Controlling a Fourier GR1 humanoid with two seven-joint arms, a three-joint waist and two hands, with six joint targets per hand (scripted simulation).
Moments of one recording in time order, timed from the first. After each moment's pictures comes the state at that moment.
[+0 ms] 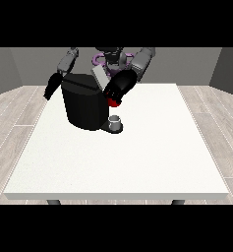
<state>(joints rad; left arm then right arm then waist) -1.29 0.55 0.09 -0.63 -0.87 -0.23 -0.30 -0.51 -0.09 -0.04 -1.32 0.19 -0.20 0.04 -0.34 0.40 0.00</state>
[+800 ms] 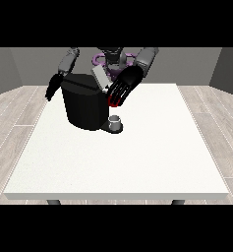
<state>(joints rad) -1.28 0.54 0.09 -0.63 -0.92 -0.20 -0.28 -0.49 -0.08 -0.06 -1.27 0.19 -0.21 0.01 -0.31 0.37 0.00</state>
